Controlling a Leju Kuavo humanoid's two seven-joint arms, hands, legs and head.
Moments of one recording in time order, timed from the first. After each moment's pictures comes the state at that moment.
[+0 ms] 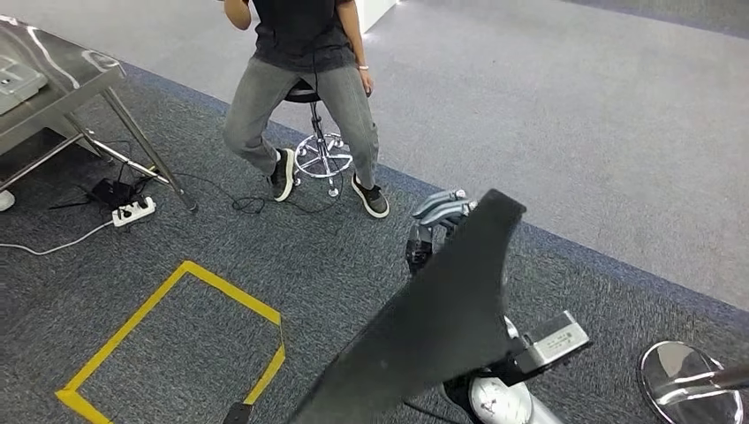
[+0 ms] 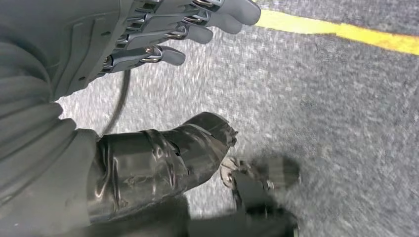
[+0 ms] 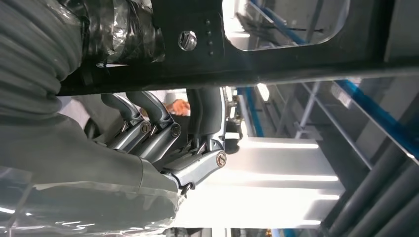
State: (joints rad) left arm -0.10 0.02 -0.96 -0.24 1.01 0.51 -0.31; right arm -0.29 -0.11 0.73 -1.96 -0.16 -0.52 -0.37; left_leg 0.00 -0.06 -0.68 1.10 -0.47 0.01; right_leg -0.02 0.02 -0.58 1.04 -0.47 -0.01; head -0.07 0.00
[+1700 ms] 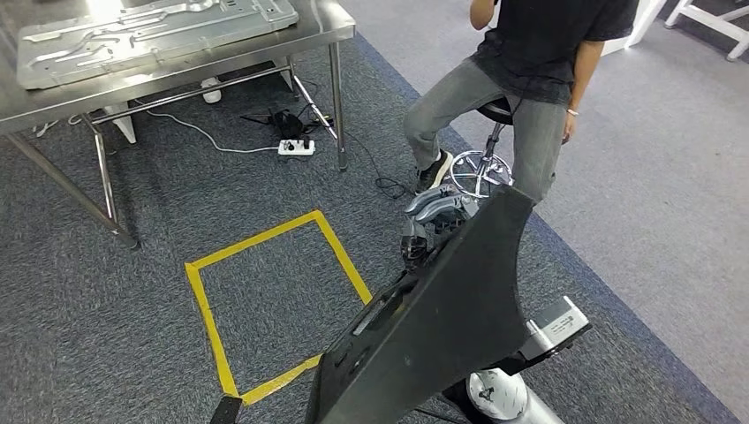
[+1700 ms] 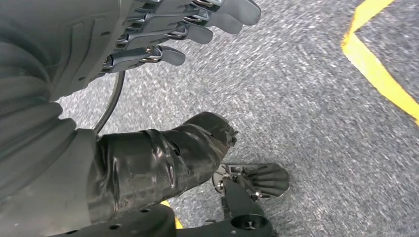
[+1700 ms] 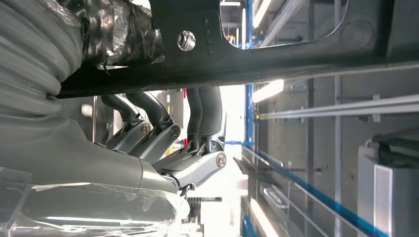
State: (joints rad) left arm -0.11 0.03 -0.96 -0.24 1.06 0.50 -0.32; right arm -0.31 -0.10 0.73 -1.93 -0.27 -0.46 -0.41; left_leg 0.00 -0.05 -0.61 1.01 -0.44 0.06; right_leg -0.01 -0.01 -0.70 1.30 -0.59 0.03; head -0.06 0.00
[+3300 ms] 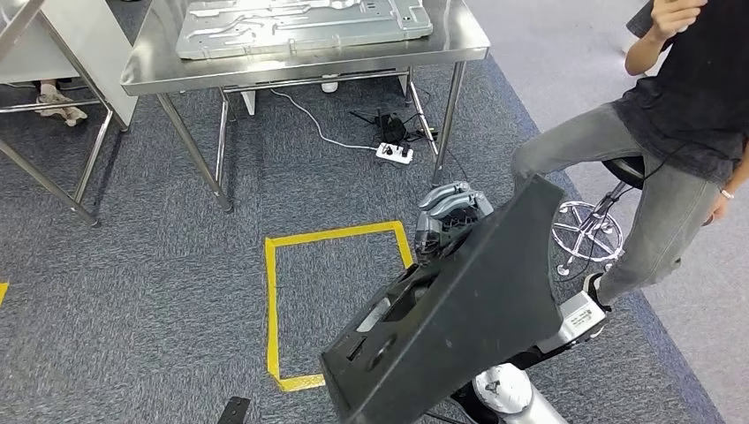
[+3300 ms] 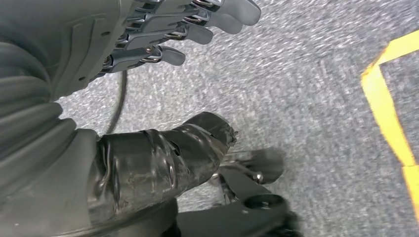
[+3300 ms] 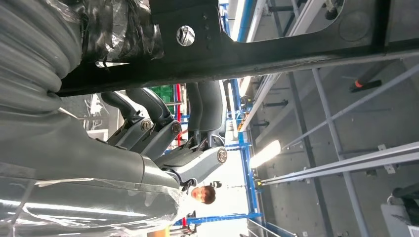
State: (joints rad) left arm -0.11 0.03 -0.96 -0.24 1.03 0.47 -0.33; right arm -0.29 -0.09 0.70 -1.93 -0.34 -0.43 -0.46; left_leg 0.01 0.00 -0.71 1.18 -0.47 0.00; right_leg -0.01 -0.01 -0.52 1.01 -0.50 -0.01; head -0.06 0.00
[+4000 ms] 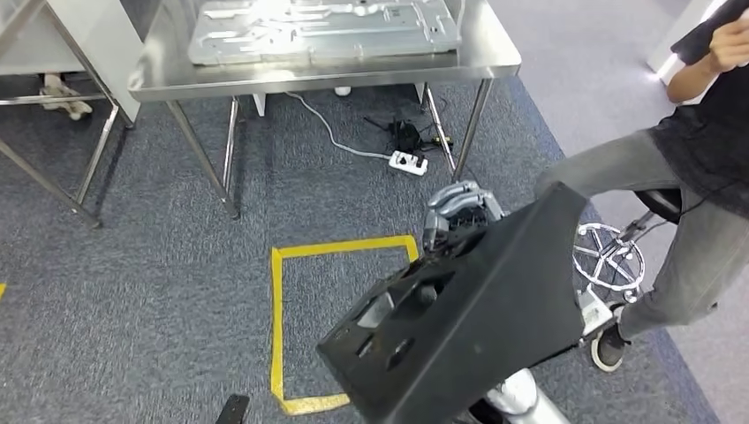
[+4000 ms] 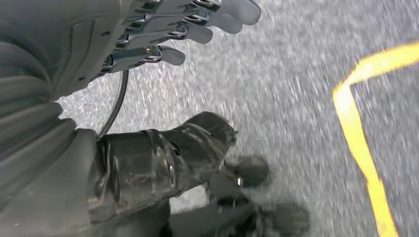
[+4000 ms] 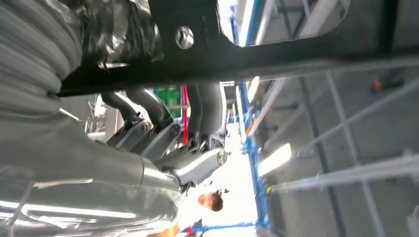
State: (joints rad) left arm -0.11 0.02 -0.96 -0.24 1.03 0.47 -0.32; right arm -0.29 -0.09 0.68 -1.93 -0.35 -0.43 -0.46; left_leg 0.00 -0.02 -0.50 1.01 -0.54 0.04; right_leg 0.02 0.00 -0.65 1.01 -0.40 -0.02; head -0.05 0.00
